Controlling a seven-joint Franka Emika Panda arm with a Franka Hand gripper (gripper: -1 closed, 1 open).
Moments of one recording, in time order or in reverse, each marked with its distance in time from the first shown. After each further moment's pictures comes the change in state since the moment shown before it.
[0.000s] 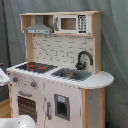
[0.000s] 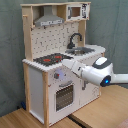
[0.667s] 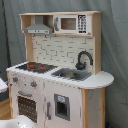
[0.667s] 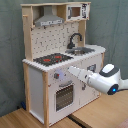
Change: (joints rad) arm 0.135 -0.006 0.027 -0.106 -0.004 -0.103 0.003
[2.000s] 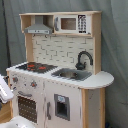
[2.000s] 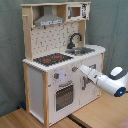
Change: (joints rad) arm 0.153 -0.056 -0.043 -0.239 0.000 -0.027 0.227
